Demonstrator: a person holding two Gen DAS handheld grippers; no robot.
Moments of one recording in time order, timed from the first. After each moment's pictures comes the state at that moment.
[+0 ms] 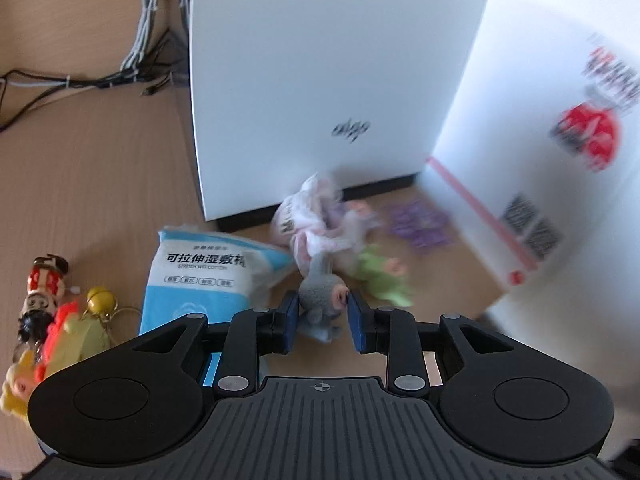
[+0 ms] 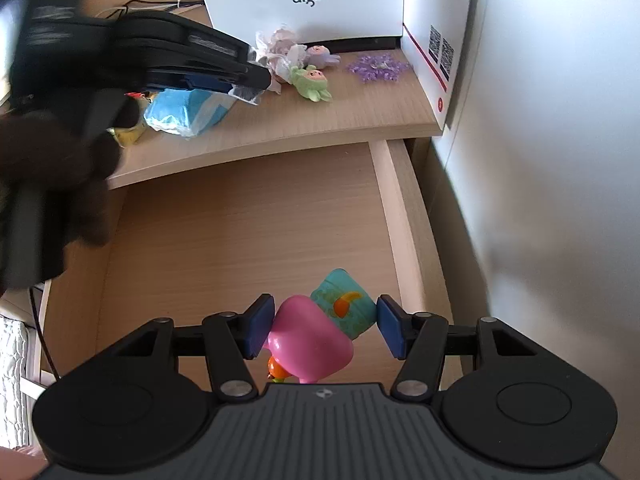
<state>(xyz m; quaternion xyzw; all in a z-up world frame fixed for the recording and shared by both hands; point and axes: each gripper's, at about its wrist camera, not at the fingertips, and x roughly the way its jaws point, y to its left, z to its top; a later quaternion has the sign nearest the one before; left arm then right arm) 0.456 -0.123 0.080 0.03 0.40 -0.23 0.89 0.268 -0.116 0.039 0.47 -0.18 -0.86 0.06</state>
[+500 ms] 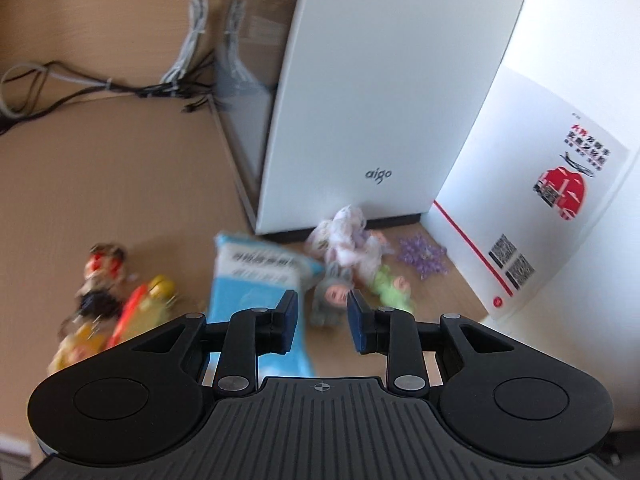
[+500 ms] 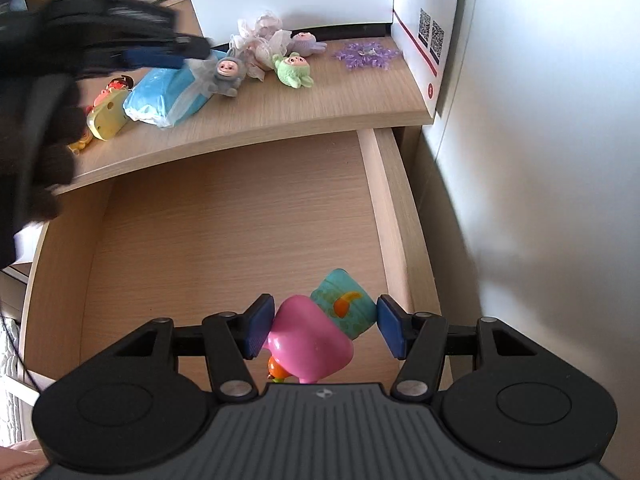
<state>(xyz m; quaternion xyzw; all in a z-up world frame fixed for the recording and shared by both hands) 0.423 -0.064 0.115 -0.04 0.37 -0.22 0.90 0.256 -0.110 0.021 0.47 -0.17 -0.86 0.04</state>
